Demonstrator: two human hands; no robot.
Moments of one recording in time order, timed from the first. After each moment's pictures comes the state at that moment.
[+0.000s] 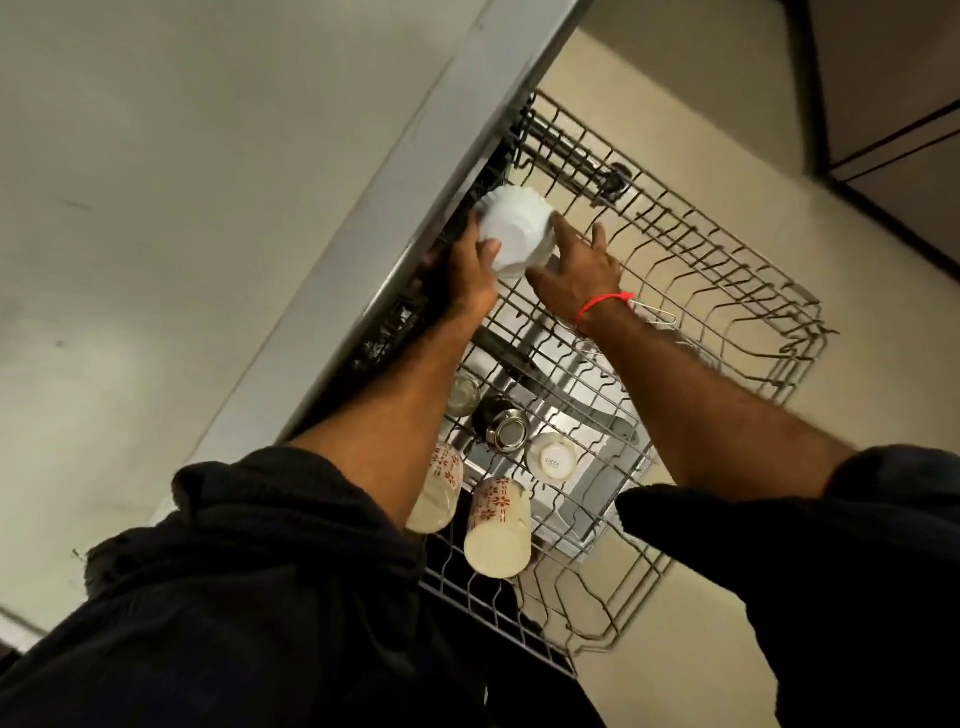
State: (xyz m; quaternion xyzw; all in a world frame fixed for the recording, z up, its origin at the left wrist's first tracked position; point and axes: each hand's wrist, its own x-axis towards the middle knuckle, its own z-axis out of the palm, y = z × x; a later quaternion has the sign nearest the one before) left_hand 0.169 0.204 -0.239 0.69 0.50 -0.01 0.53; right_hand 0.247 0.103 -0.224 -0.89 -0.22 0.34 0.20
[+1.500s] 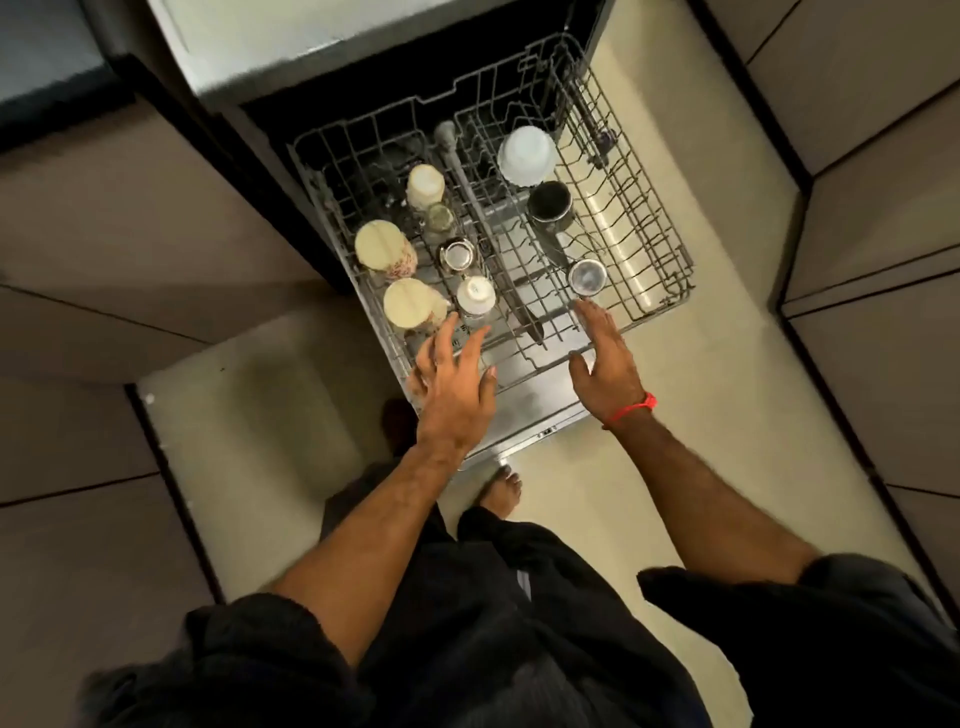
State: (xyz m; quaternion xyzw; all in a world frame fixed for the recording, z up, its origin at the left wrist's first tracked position) left_hand -0.022 -0.214 -0.136 0.75 0.58 0.05 0.31; right_hand 0.186 -0.257 -0.145 -0.77 -0.51 0.29 0.25
